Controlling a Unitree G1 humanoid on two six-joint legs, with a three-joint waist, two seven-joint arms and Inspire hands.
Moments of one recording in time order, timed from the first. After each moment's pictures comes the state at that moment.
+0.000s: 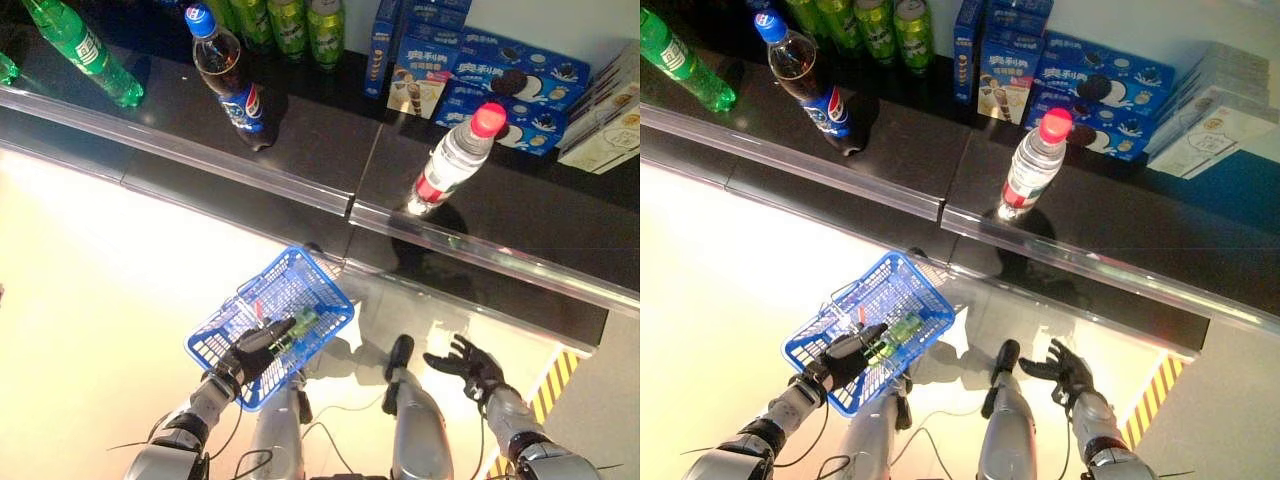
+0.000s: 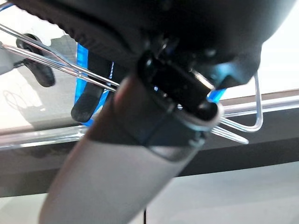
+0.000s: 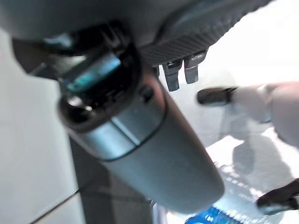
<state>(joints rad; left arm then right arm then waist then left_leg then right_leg) -0.35 0.31 -0.11 1.15 -1.07 0.10 -0.51 -0.32 -0.36 0.09 1.20 0.44 -0.27 0.11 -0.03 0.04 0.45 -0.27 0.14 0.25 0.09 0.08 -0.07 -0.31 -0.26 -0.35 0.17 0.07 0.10</state>
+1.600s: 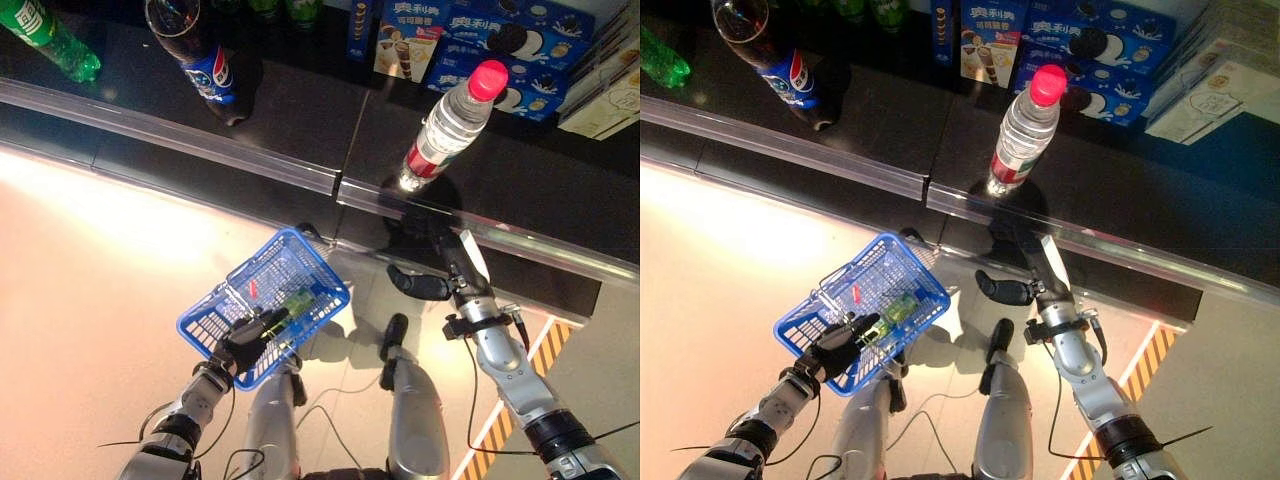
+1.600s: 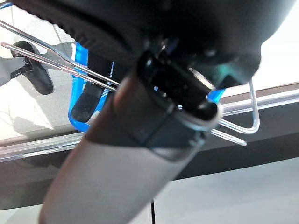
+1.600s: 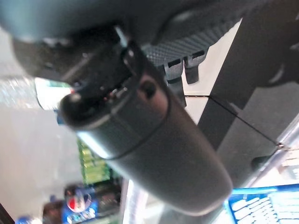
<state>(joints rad) -0.31 0.34 -0.17 1.02 -1.13 0.04 -0.47 -0.18 -0.55 0.27 0.23 0.09 -0.41 -0.20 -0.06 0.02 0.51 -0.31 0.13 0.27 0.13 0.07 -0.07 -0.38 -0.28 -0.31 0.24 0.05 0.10</state>
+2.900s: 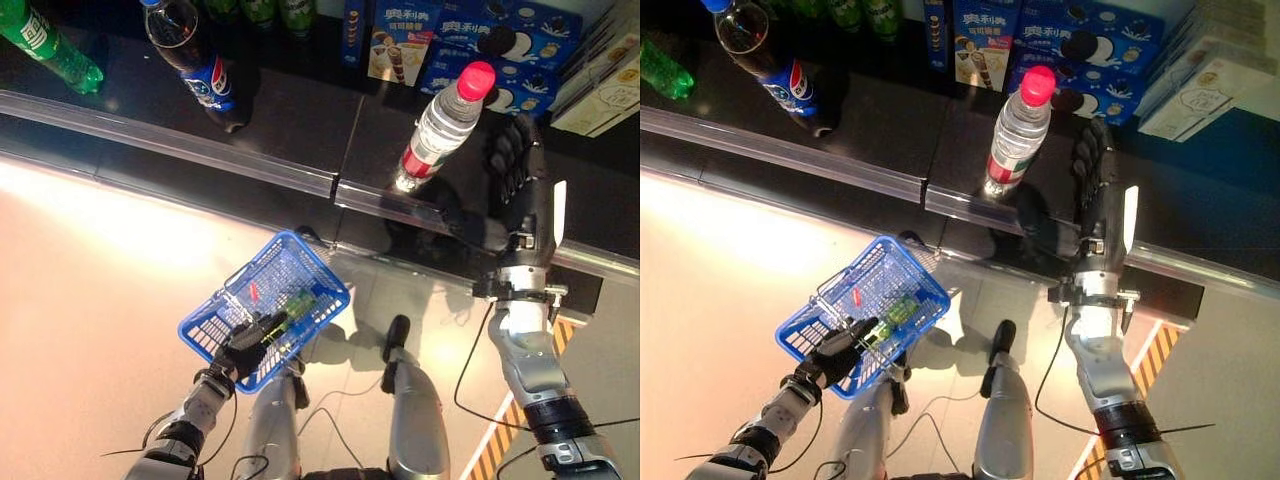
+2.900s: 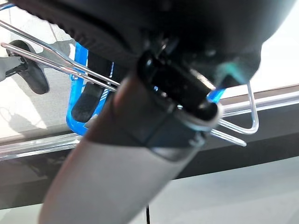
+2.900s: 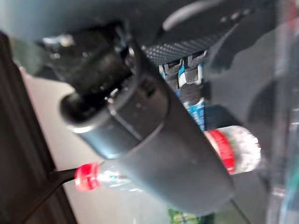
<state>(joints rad) -0.29 0.32 -0.14 1.04 -1.14 0.02 -0.48 -0.26 -0.51 0.09 0.13 0.20 -0.51 -0.35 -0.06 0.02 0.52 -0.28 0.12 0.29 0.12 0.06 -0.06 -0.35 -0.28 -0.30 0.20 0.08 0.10</state>
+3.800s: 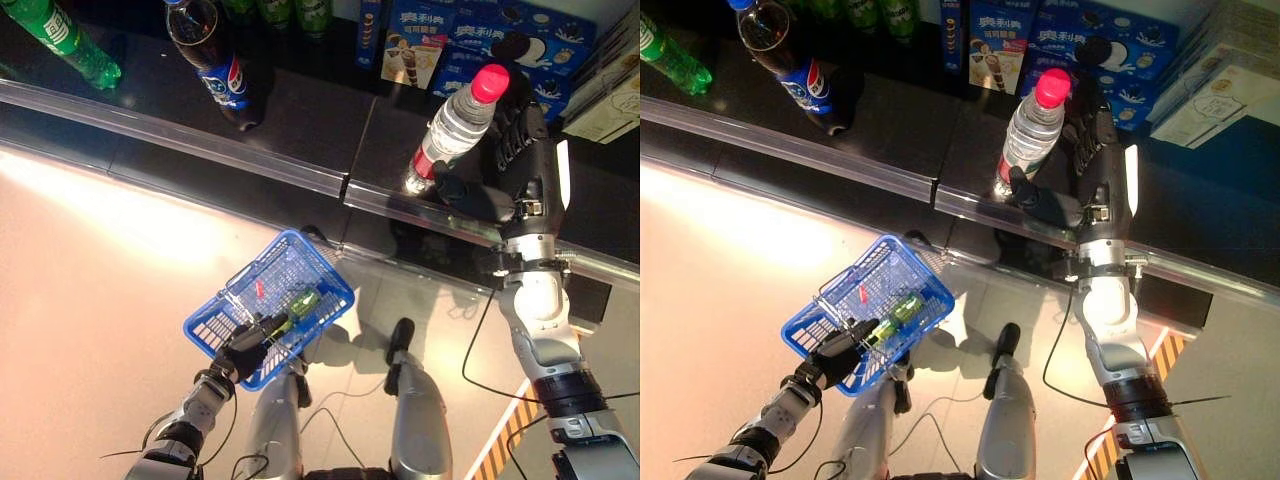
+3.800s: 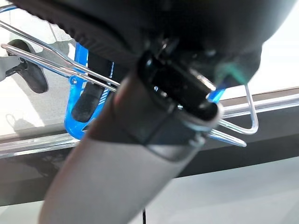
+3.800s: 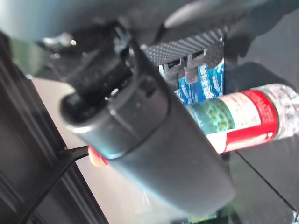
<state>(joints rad) -0.28 0.32 -0.13 1.04 -1.12 0.04 -0.49 -0.39 -0.56 0.10 0.13 0.32 -0.43 -0.19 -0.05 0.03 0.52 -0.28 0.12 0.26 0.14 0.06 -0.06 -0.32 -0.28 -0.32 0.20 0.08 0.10</state>
